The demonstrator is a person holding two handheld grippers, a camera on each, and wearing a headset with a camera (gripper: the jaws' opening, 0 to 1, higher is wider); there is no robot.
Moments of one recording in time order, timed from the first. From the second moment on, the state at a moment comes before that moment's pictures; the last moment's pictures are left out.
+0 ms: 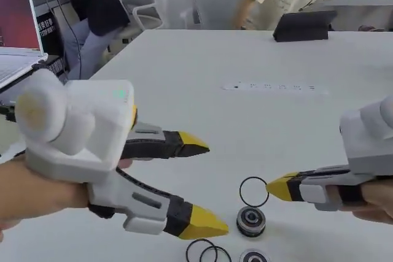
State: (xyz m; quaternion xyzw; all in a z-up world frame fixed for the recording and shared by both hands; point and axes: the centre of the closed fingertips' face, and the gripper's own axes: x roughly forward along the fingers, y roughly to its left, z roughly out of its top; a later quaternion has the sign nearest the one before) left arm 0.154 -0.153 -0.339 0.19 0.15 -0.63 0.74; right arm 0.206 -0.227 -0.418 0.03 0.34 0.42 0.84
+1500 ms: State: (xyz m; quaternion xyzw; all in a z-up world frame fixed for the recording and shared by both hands) left arm 0.106 -0.070 -0.360 0.11 0.21 -0.55 0.80; right arm 0.188 -0.185 -0.397 0.04 0.33 0.47 0.82
